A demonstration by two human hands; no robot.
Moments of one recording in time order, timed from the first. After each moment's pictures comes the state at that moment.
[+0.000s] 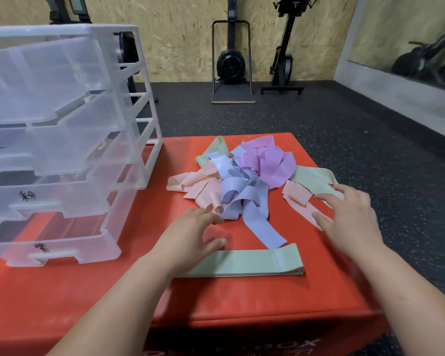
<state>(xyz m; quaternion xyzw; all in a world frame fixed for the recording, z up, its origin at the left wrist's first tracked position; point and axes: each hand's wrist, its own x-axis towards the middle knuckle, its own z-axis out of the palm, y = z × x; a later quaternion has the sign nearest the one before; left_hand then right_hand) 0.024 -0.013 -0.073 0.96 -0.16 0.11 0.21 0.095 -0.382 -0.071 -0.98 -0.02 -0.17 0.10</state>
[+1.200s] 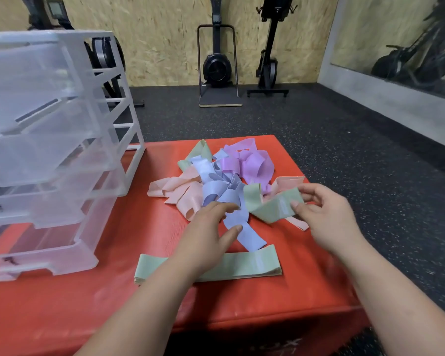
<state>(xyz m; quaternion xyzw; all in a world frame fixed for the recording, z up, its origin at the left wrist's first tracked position) 0.036 -0.097 -0.067 0.91 -0.14 0.14 0.37 0.056 -0.359 -0.017 -0.81 -0.05 -0.12 0.57</state>
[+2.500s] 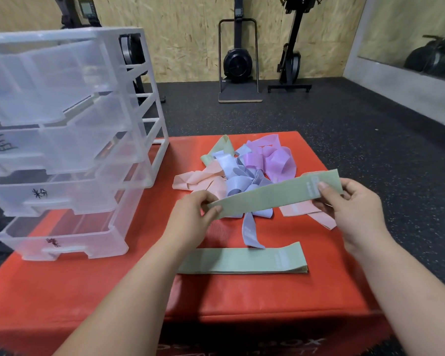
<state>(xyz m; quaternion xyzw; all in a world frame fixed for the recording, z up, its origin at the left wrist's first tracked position) 0.049 -0.021 -0.066 0.91 -0.02 0.18 0.36 0.076 -0.339 -0.027 -0.66 0.06 -0.12 0.74</state>
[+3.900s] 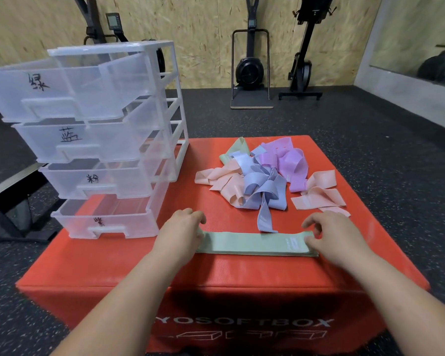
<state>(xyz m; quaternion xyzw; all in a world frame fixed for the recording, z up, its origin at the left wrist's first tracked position) -0.037 0.033 -0.072 0.99 0.01 0.10 0.11 0.025 -0.326 -0.066 -0.98 -0.10 -0.03 0.18</state>
